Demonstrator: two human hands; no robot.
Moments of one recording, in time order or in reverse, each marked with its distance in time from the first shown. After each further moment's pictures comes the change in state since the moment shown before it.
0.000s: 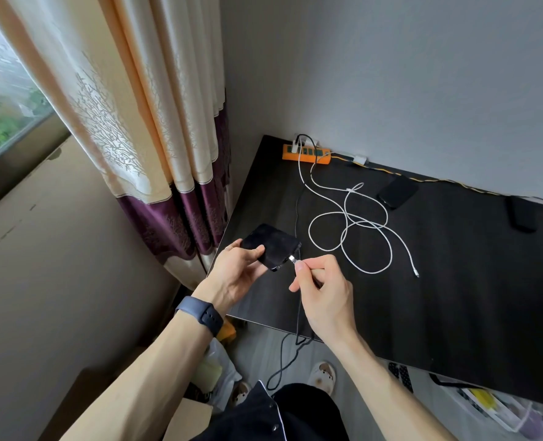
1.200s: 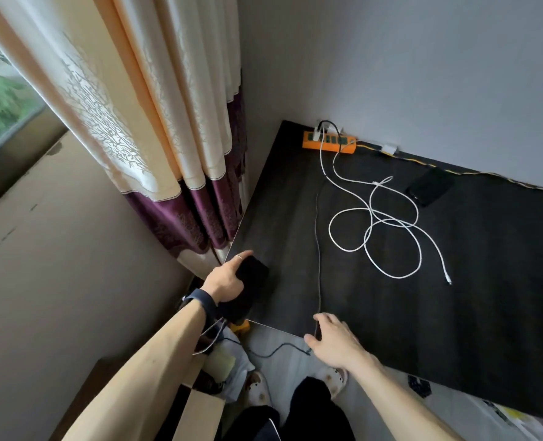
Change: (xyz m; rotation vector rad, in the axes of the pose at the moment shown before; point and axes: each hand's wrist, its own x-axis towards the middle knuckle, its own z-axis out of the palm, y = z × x) left_hand 0.085 0.016 -0.089 1.792 -0.016 0.139; right_hand 0.007 0.135 0.036 -0.671 -0.873 0.428
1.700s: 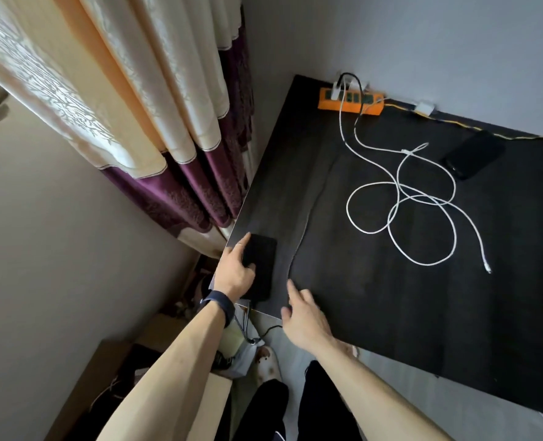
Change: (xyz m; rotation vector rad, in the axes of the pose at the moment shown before) left_hand 0.052 -0.025 0.063 -0.225 0.261 -0.130; right_hand 0.072 -0.047 0.048 0.150 0.136 -0.165
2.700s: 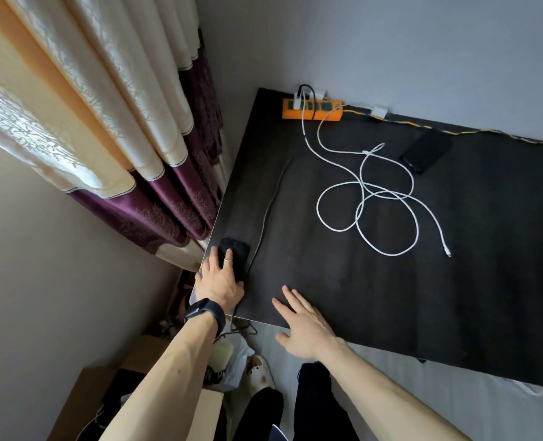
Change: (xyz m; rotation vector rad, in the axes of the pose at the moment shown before) left_hand -0.011 0.013 0.004 0.557 -0.065 0.036; right_hand -0.018 0.038 -0.018 -0.254 -0.170 -0.125
